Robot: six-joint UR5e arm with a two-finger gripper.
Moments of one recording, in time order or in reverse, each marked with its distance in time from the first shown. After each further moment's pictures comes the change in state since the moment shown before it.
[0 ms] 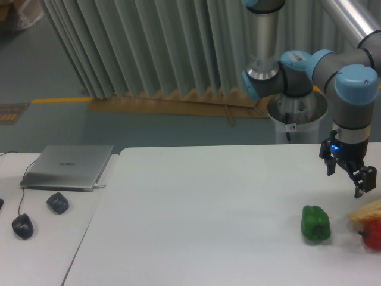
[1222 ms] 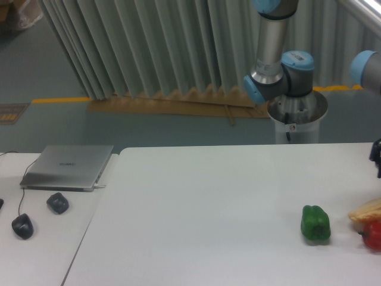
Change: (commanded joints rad) arm 0.242 -0.084 0.080 0.028 0.008 0.315
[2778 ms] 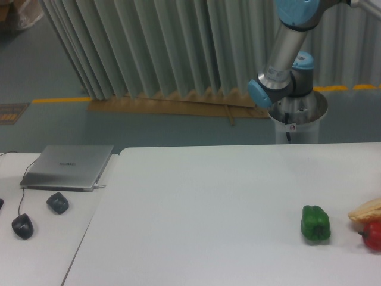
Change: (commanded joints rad) arm 0.132 -0.112 0.037 0.005 0.155 1.213
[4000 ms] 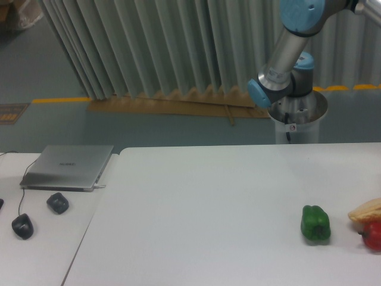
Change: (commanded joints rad) arm -0.025 -0.038 0.020 0.052 0.069 0.072
